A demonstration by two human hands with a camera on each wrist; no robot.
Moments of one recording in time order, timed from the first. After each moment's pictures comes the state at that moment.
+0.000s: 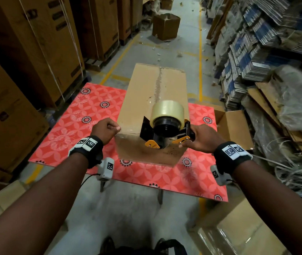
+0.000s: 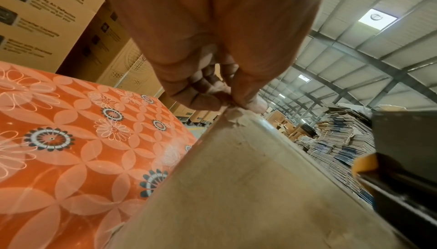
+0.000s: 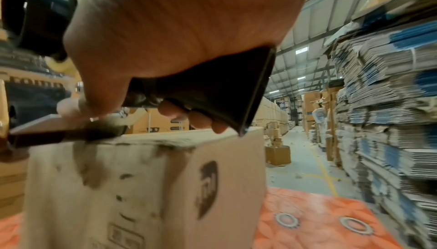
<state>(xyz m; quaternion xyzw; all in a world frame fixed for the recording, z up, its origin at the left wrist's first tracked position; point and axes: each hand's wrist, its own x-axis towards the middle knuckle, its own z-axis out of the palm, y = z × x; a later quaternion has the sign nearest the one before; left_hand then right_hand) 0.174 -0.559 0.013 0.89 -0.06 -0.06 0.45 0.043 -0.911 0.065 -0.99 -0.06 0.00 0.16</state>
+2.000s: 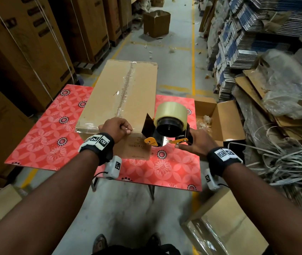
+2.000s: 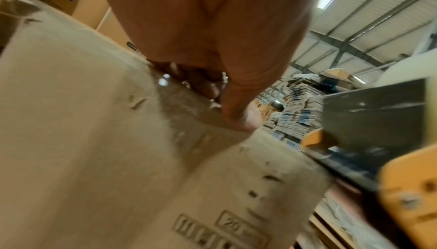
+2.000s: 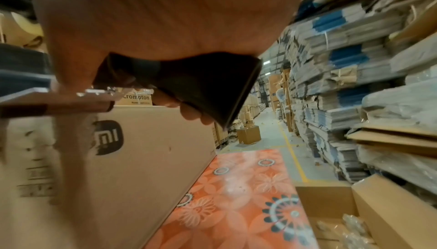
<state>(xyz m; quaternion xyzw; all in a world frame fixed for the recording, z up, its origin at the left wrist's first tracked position) 0.112 -0.723 0.024 0.94 -0.16 -0.09 0.29 -0.034 -1.045 -0.002 -0.96 -0.02 -0.05 0.26</state>
